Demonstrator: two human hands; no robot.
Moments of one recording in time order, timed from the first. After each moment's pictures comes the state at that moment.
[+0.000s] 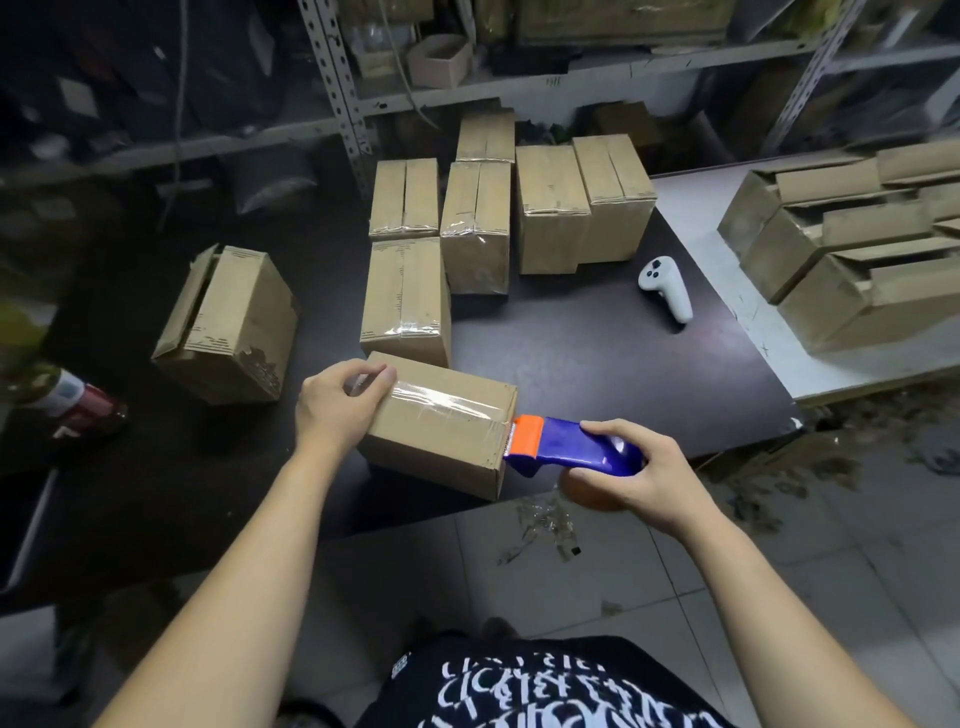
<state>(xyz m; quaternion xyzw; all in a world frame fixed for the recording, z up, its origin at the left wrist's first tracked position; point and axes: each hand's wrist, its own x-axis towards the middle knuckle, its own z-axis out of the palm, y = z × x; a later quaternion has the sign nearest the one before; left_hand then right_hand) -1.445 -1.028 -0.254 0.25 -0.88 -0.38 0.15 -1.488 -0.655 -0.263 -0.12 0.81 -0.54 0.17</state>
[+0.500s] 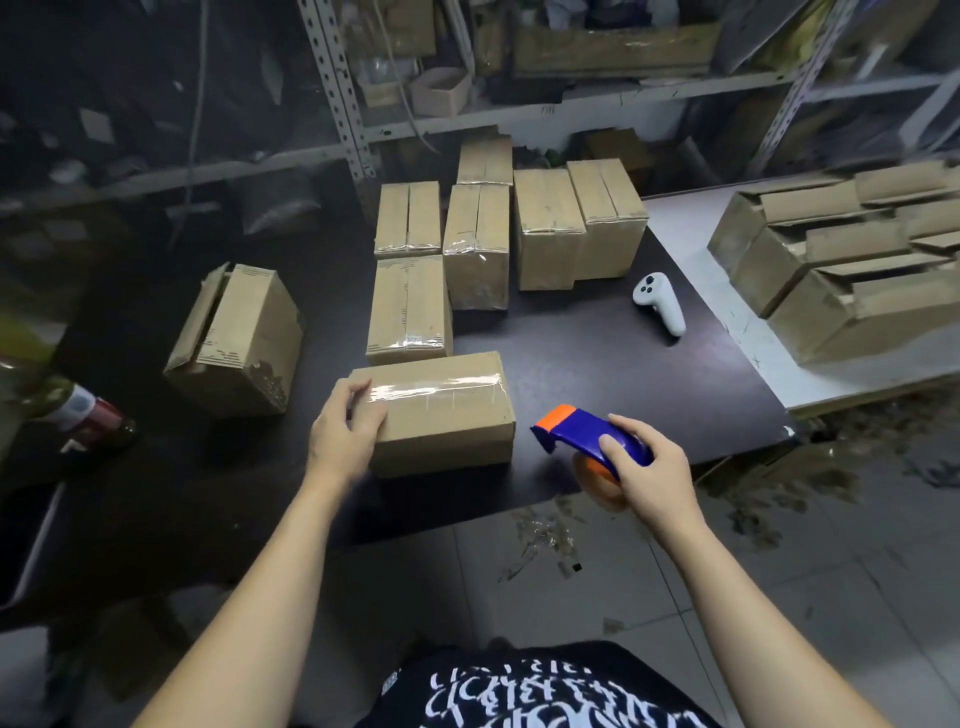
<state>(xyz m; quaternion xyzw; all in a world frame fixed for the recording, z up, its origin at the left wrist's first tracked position) -1.420 -1.017 -0.255 0.27 -0.83 -0.47 0.13 -1.486 -0.670 -0.271 0.03 0.83 -0.55 0.05</state>
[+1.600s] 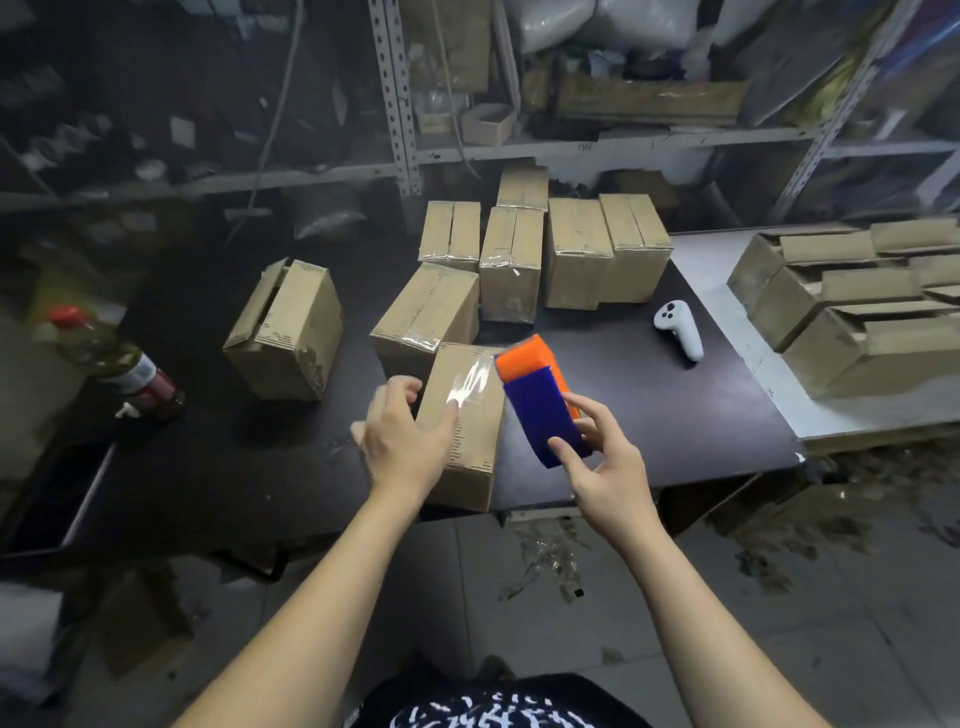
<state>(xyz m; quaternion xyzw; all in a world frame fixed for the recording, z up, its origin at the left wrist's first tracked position) -1.384 -0.947 -0.209 0.31 -0.87 -0.33 0.21 -1.438 -0.730 -0.227 -0.16 0.81 -0.57 0.05</state>
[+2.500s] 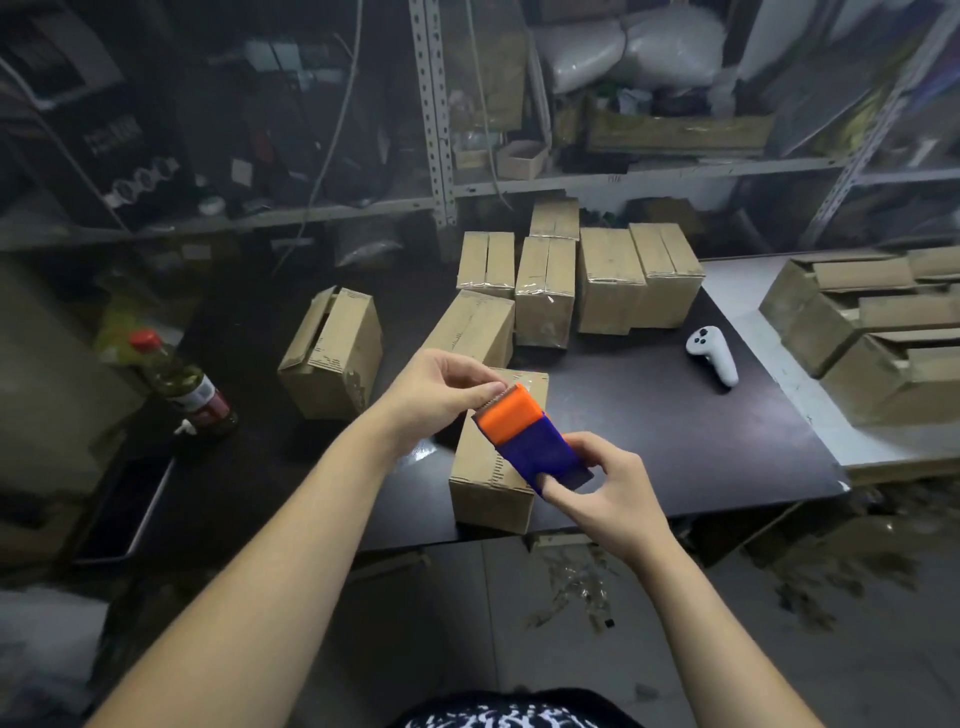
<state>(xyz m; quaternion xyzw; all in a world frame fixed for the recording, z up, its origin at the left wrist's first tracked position) -1.398 -1.004 -0.116 0.07 -0.81 -0.59 0.01 -1.421 -0.766 -0.198 -0.27 0.79 -0.55 0.06</state>
